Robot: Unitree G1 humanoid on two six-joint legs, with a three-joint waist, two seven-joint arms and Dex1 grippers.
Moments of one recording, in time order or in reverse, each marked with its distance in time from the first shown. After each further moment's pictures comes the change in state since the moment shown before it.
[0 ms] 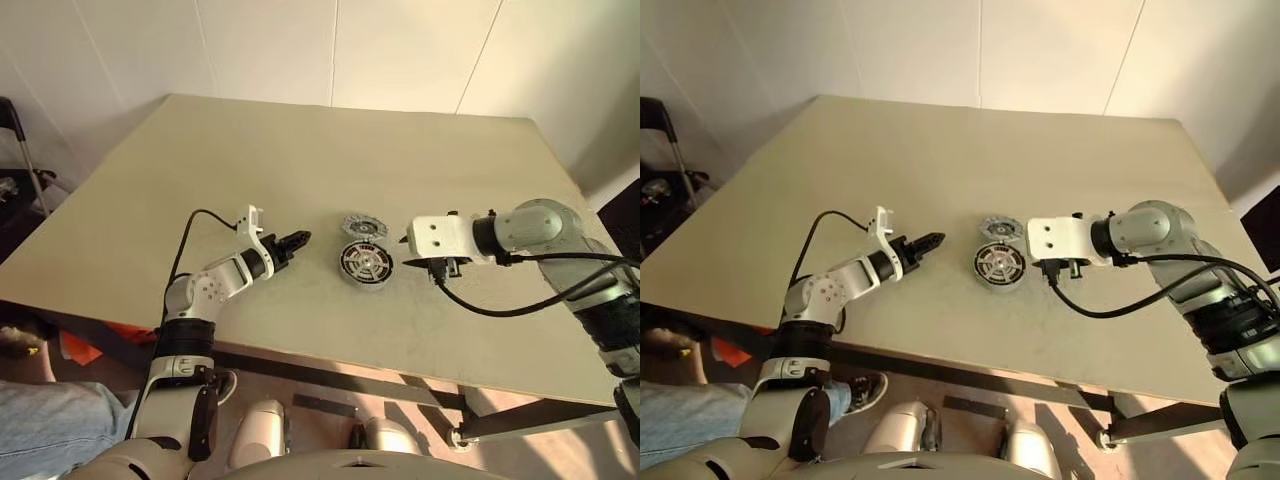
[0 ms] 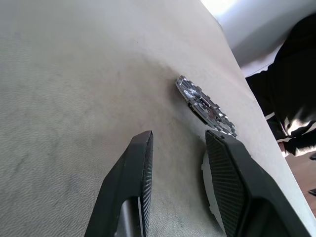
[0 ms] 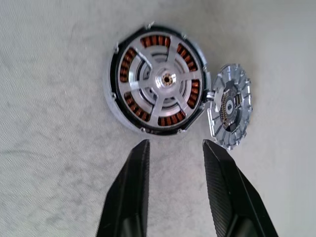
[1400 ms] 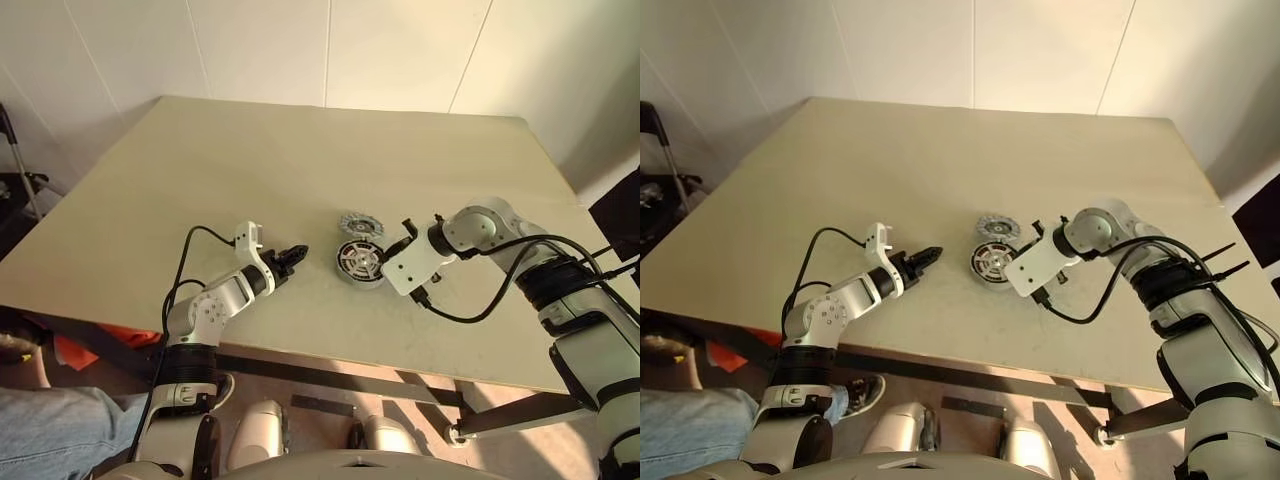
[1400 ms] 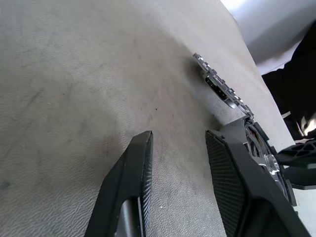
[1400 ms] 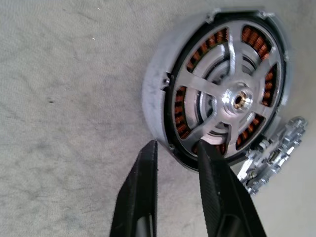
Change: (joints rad) left arm 0.128 -0.036 -0.007 -0.125 0.022 -0.018 0.072; right arm -0.186 0.196 0.121 0.414 -0.290 -0.536 0.034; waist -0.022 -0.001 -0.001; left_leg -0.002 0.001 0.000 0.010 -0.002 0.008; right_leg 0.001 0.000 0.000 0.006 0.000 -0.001
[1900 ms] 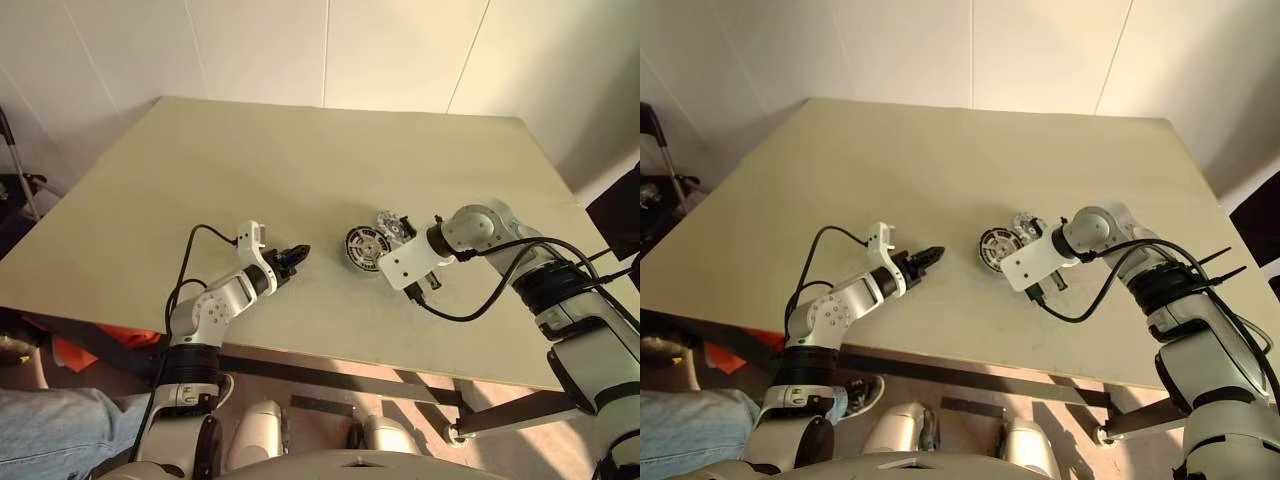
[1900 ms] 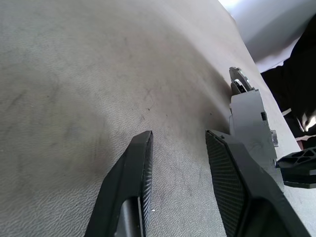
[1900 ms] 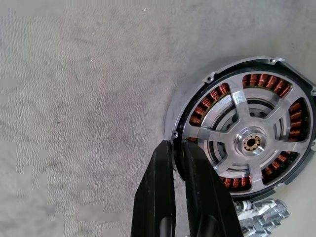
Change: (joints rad) left arm 0.003 -0.014 -0.017 0.001 0.016 -0.022 -0.003; right arm 0.064 0.006 -0.055 -0.124 0.125 0.282 0.087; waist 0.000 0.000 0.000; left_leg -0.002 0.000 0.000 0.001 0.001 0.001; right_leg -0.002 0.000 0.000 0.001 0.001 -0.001
